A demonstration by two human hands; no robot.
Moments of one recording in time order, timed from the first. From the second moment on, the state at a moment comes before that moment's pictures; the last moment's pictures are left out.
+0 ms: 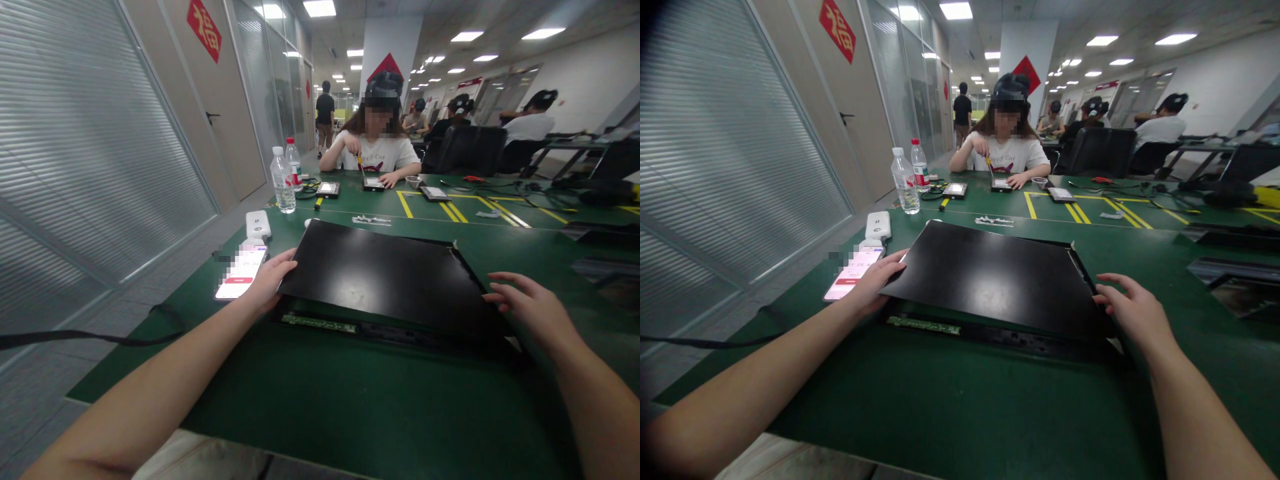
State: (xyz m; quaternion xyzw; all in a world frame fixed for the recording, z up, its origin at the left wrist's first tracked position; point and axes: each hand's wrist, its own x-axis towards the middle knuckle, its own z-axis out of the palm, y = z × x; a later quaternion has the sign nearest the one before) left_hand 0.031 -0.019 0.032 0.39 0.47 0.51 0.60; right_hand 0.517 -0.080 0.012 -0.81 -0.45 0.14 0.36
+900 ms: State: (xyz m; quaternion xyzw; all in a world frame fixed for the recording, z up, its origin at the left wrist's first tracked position) left_hand 0.029 -0.015 0.028 0.39 0.47 0.49 0.62; right_hand 0.513 -0.080 0.014 -0.83 -0.43 0.13 0.32
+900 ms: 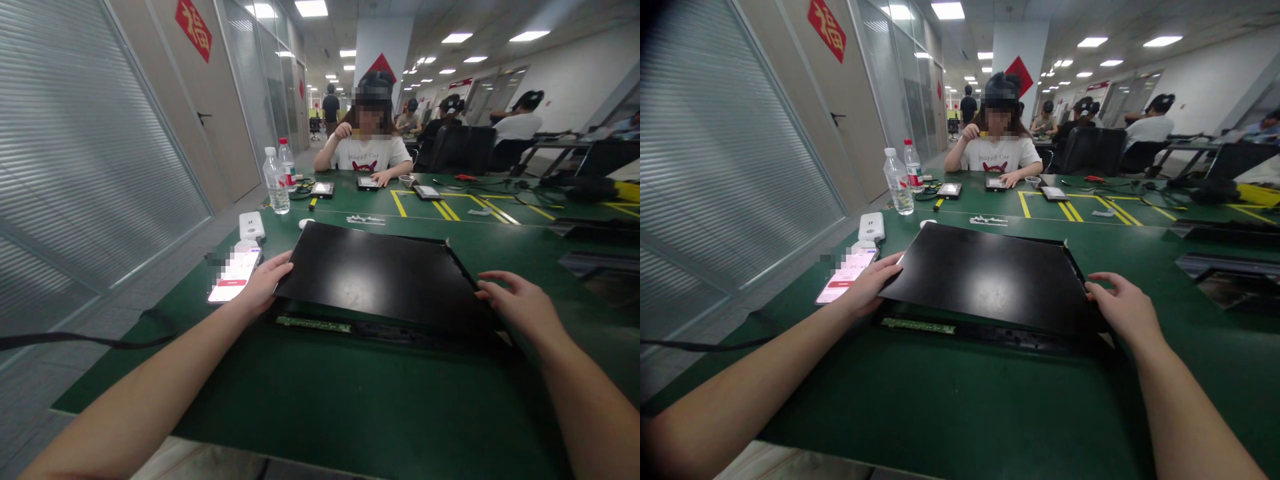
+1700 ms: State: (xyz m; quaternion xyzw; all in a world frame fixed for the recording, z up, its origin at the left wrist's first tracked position) left_hand 0.029 -0.018 0.029 0.41 0.47 0.47 0.63; right_hand 0.515 -0.077 0.011 -0.85 -0.47 0.06 0.24
